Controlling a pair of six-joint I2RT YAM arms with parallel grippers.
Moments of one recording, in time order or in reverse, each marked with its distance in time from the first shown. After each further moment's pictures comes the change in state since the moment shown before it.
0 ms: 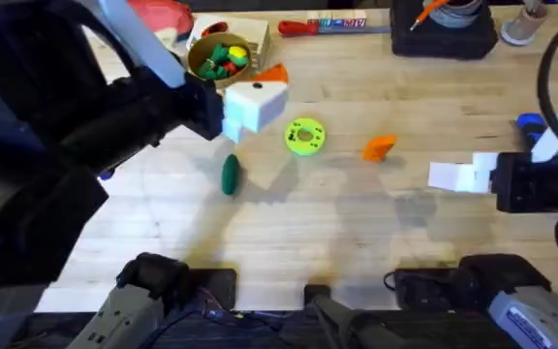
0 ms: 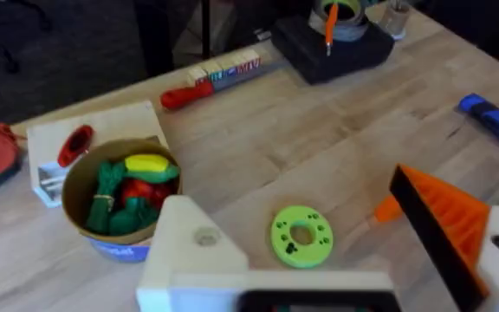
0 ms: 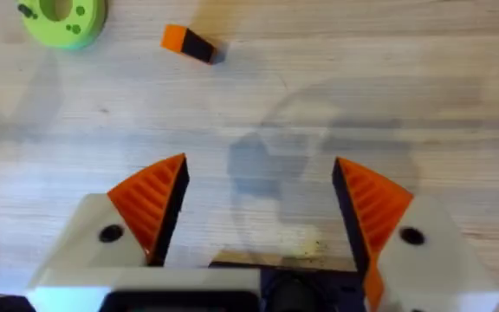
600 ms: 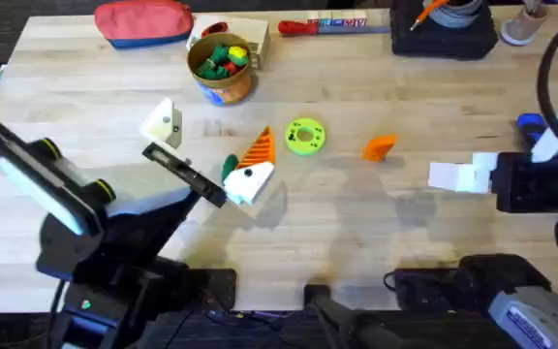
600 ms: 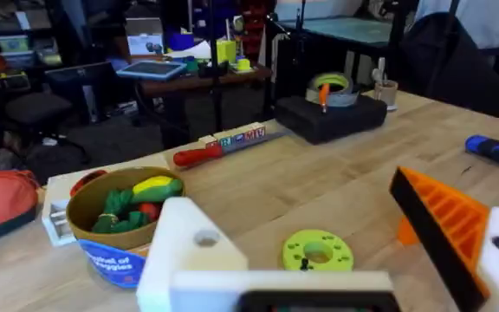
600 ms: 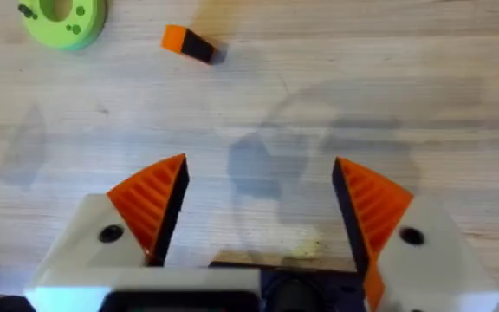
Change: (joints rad) left arm 0.000 -0.685 -0.655 0.390 -0.023 -0.034; right arm 0.000 0.000 0.000 0.000 0.000 0.000
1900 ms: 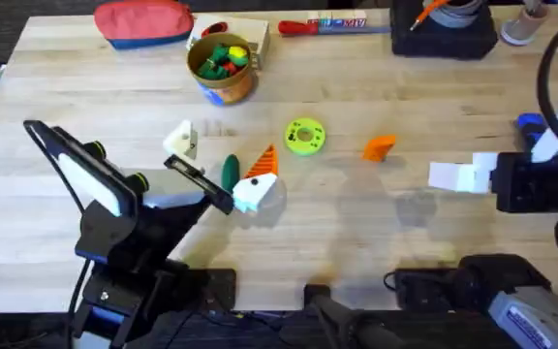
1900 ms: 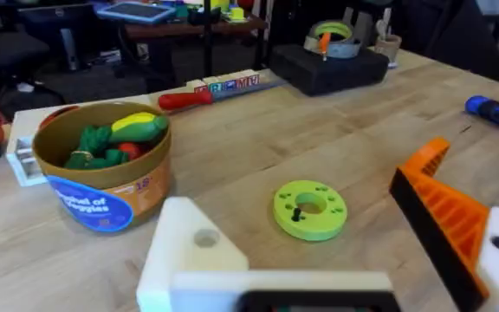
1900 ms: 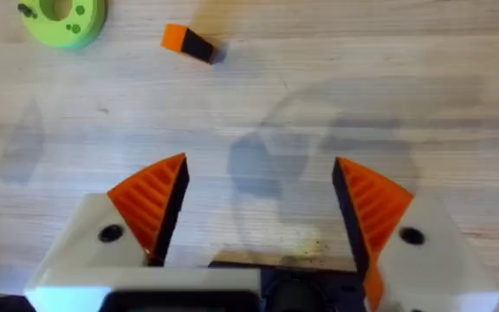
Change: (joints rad) left arm -0.001 -0.041 -0.113 -0.050 0.013 -0.029; right arm 0.000 0.000 0.000 0.000 0.000 0.000
